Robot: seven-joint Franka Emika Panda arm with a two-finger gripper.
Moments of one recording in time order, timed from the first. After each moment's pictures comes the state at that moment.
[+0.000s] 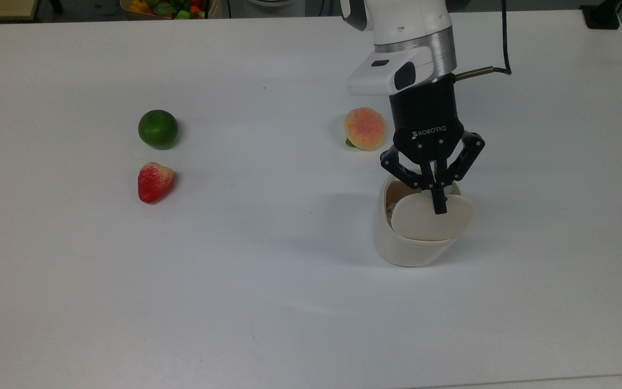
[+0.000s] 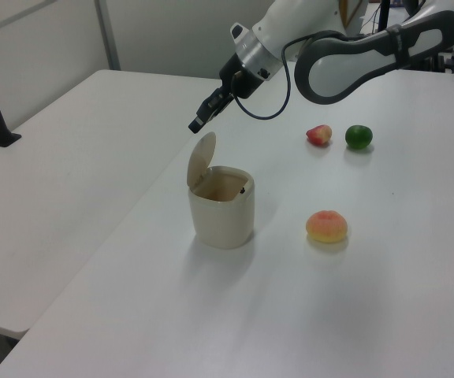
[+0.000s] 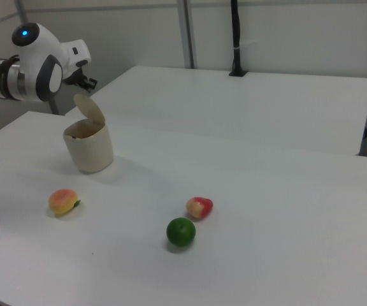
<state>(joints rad) 0.36 0.52 0.02 -1.38 0.08 2.67 0.24</state>
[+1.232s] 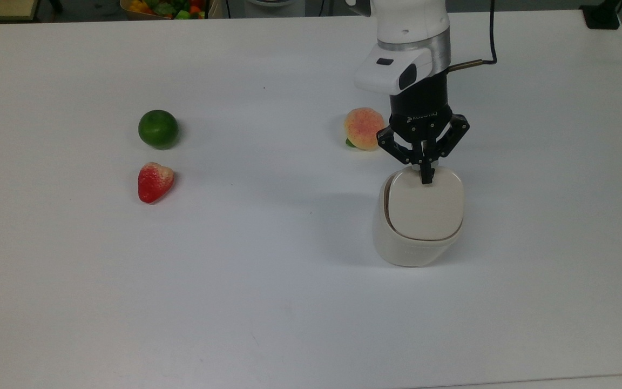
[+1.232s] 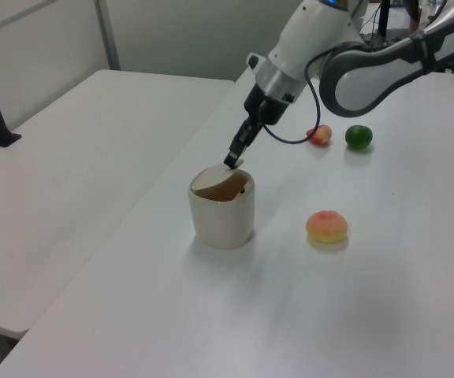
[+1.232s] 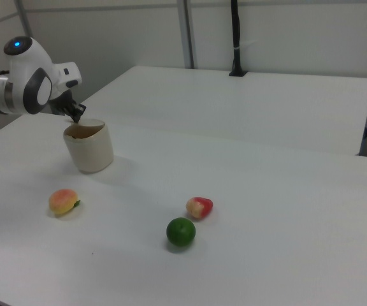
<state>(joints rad) 0.37 0.40 0.05 -1.61 0.05 2.57 0.24</state>
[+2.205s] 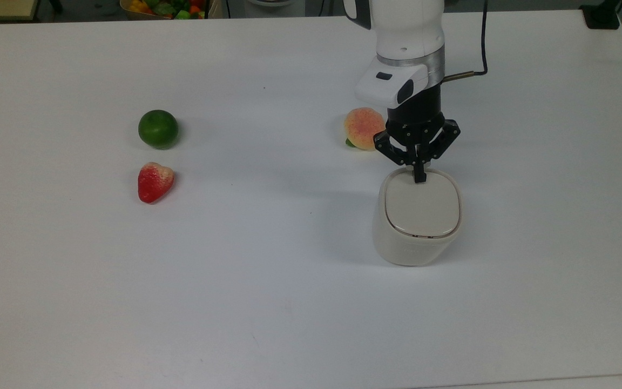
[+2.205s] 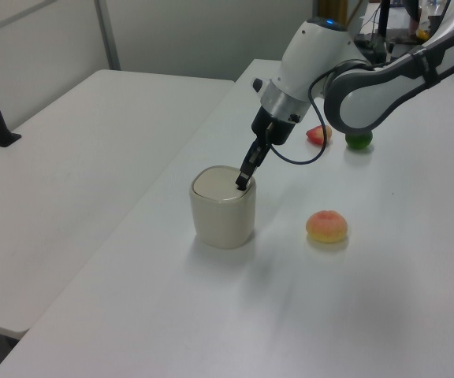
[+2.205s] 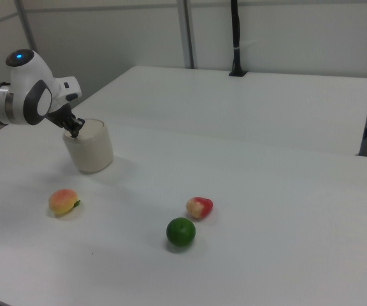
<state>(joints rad) 0.37 0.40 0.05 -1.68 0.04 2.57 0.24</state>
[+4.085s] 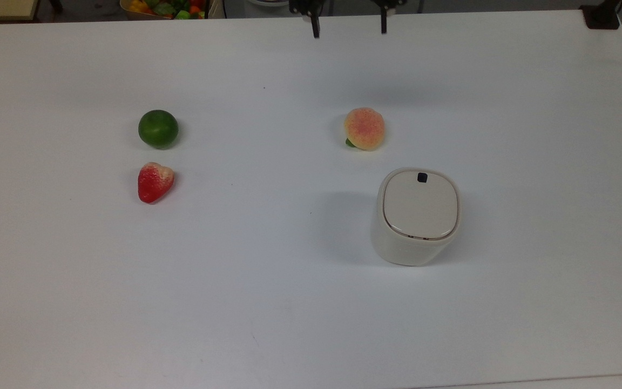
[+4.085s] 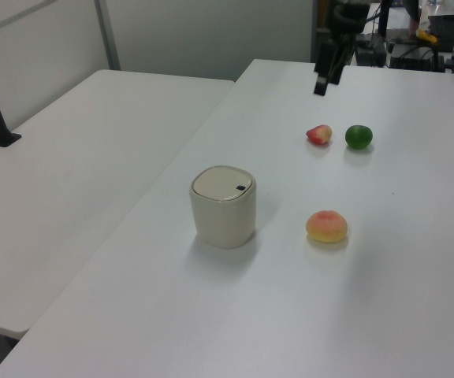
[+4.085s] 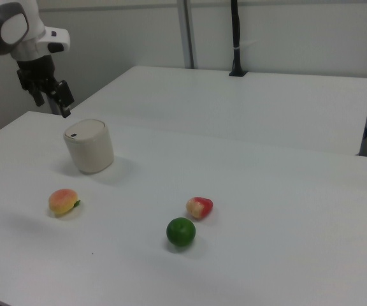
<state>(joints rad) 0.20 -0.01 0.06 -1.67 0.12 1.85 0.26</state>
